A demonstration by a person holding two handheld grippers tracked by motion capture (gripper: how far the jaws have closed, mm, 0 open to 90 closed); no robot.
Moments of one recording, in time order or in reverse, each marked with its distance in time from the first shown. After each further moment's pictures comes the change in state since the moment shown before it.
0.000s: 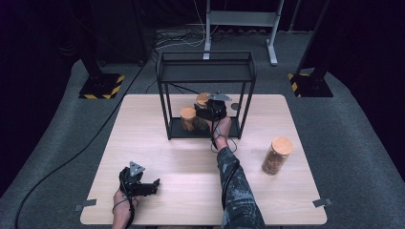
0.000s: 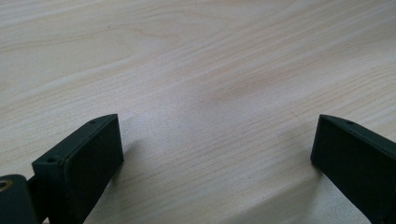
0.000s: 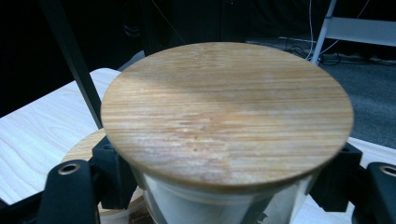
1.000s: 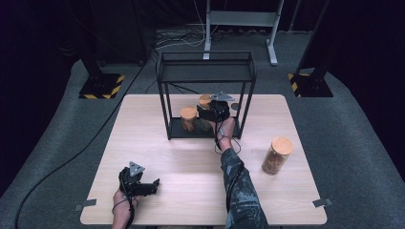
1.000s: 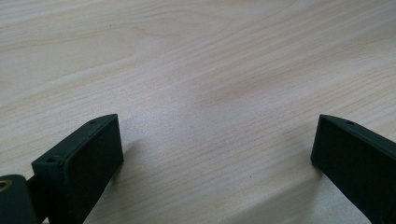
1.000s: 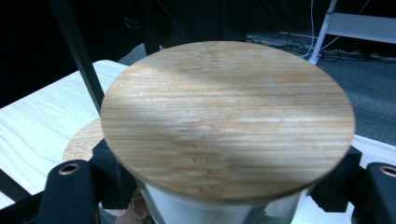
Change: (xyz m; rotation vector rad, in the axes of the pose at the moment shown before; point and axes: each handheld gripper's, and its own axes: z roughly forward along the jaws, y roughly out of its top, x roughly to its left) left arm 0.000 0.000 0.000 0.001 0.002 -0.003; right arm -0.004 0.002 -0.013 0.028 0.005 -0.016
